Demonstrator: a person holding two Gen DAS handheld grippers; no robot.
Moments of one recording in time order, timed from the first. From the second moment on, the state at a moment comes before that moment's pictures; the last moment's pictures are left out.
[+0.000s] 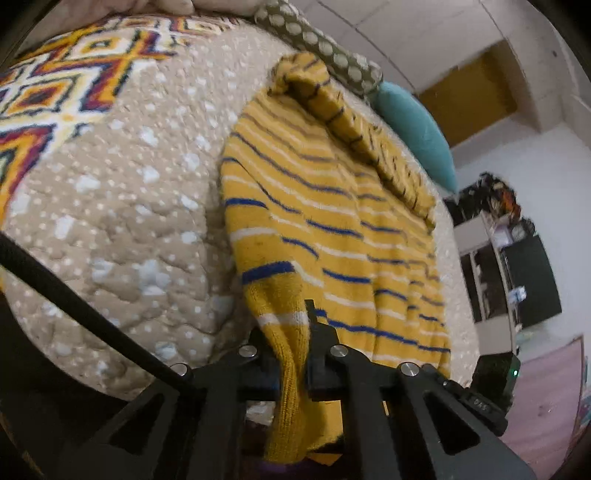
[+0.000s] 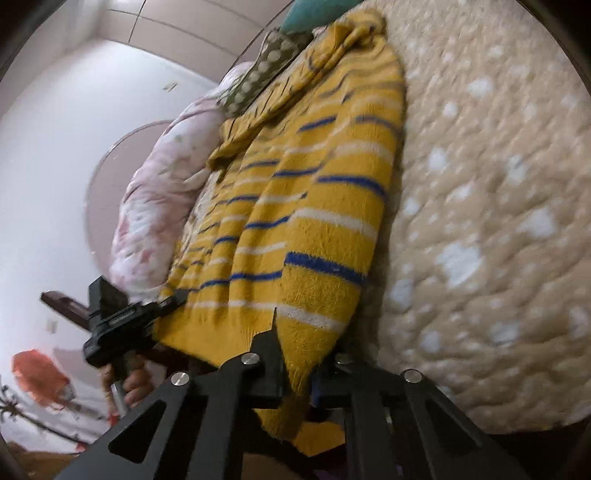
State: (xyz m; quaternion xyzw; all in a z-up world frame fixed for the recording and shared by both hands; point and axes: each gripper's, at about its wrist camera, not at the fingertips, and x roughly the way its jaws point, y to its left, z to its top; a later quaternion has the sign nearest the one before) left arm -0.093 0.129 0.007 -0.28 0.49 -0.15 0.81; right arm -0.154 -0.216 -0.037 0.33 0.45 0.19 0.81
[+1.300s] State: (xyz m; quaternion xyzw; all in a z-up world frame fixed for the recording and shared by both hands) left arm 0.160 0.087 0.102 -0.16 0.43 -0.06 0.89; right arm 0.090 -0.222 0.086 0.15 0.39 0.12 0.90
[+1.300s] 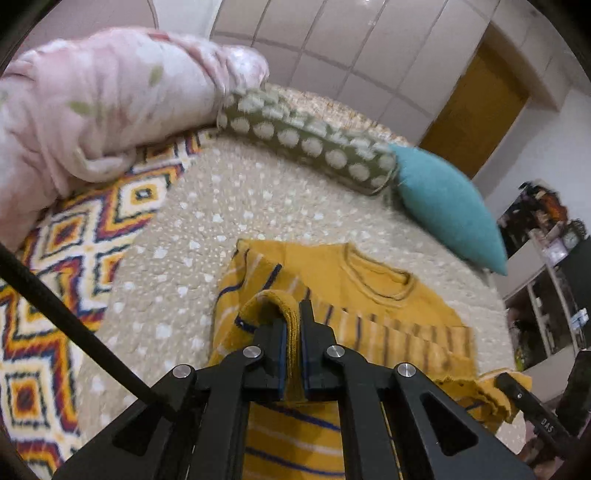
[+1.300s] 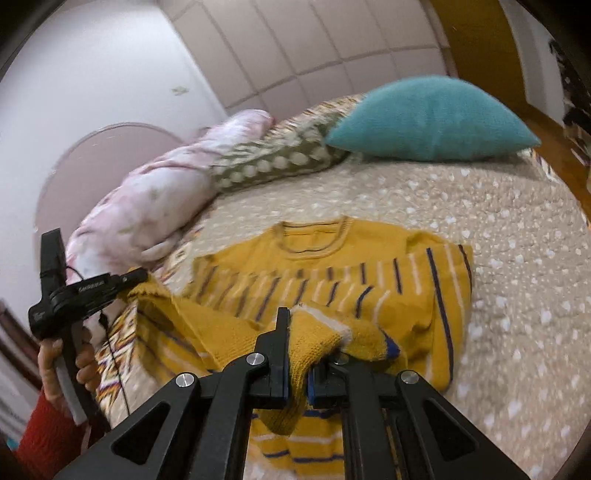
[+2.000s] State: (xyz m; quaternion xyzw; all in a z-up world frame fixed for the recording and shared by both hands) left arm 0.241 0.128 0.054 -0.32 0.45 -0.09 0.83; right arm 0.194 -0.291 0.010 0.34 0.42 0.09 0.84
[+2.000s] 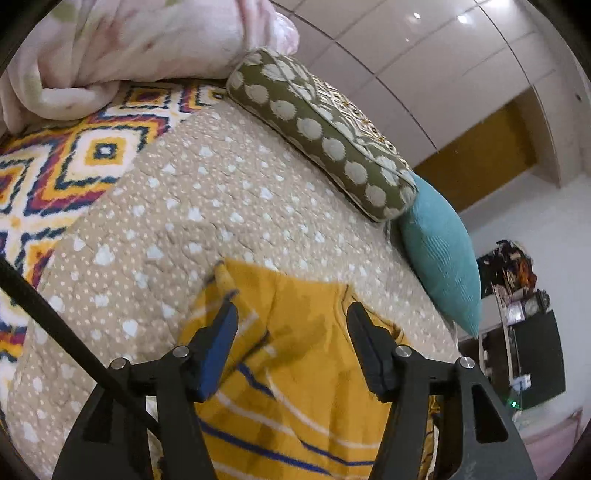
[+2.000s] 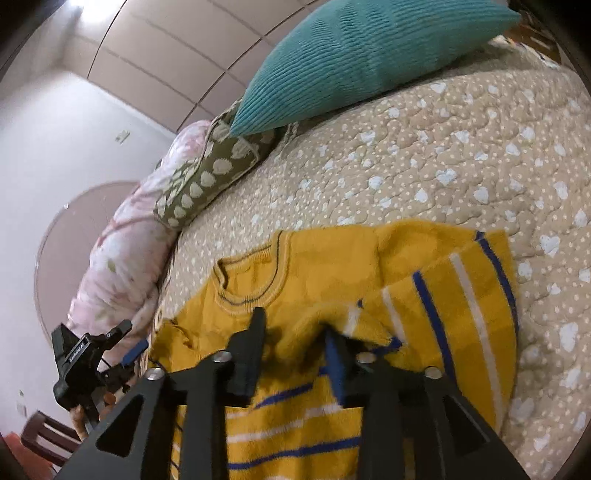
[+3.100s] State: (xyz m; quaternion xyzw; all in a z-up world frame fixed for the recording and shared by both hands) left arm 0.015 0.087 0.099 -0.08 0.45 -0.10 0.88; right arm 0.012 -0.337 0.010 0.23 0.44 0.01 0.87
